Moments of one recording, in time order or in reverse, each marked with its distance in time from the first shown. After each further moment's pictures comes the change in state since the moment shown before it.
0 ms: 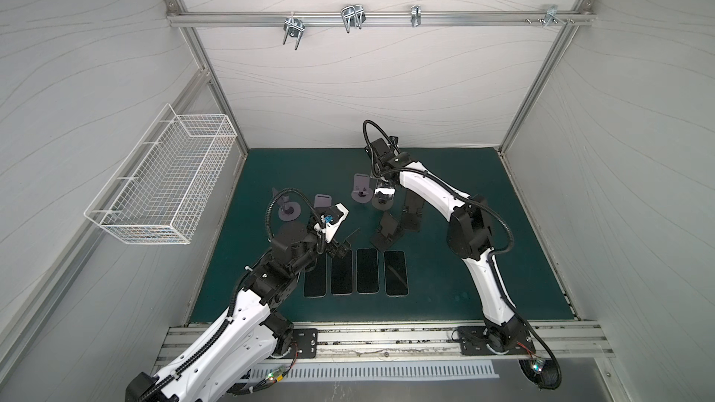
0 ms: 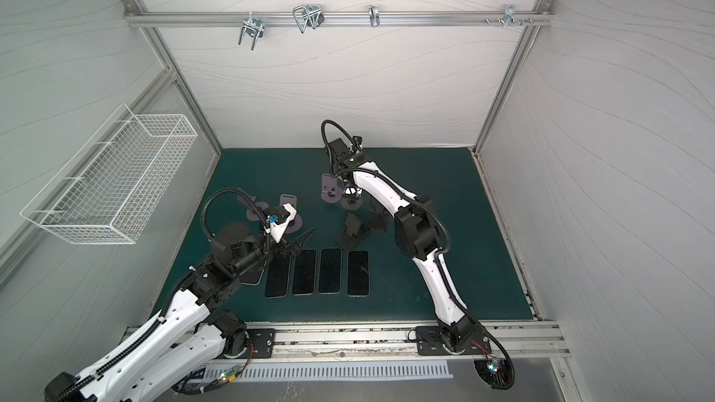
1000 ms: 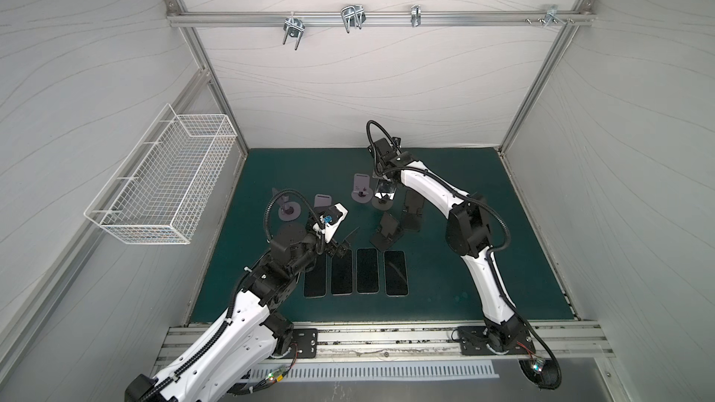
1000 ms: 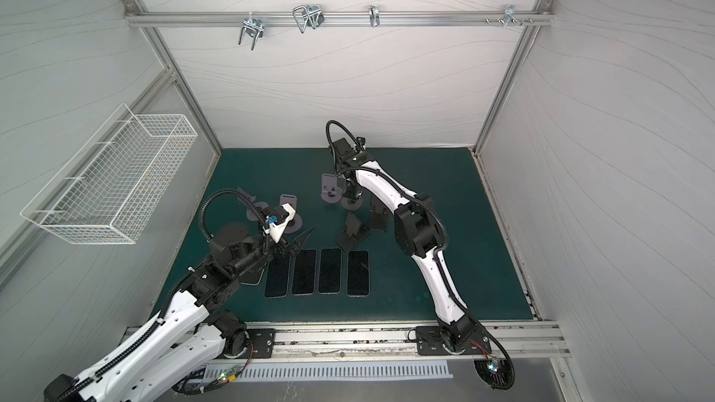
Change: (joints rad) left arm 0.000 -0.011 -0.002 0.002 -0.017 0.011; right arm -0.031 0.030 0.010 0.010 -0.033 0.003
